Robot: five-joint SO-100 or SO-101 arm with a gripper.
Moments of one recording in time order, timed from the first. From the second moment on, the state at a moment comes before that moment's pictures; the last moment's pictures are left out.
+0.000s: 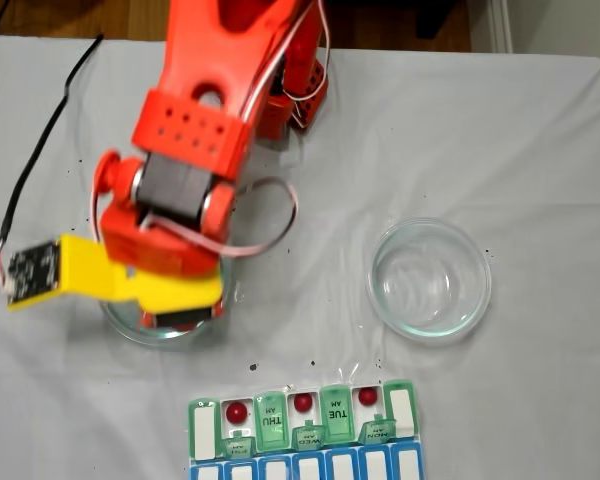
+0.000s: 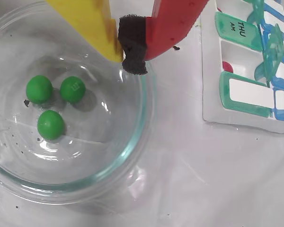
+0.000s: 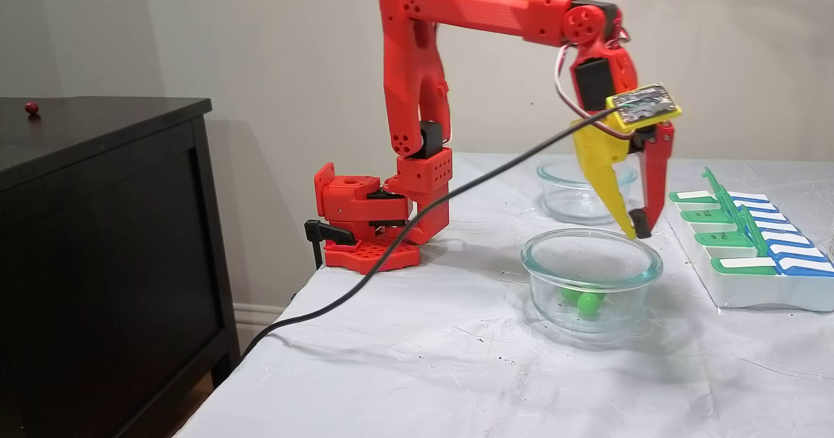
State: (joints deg) arm 18.7 124.8 116.5 58.4 -32.8
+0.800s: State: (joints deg) arm 24.1 121.6 114.3 70.5 -21.4
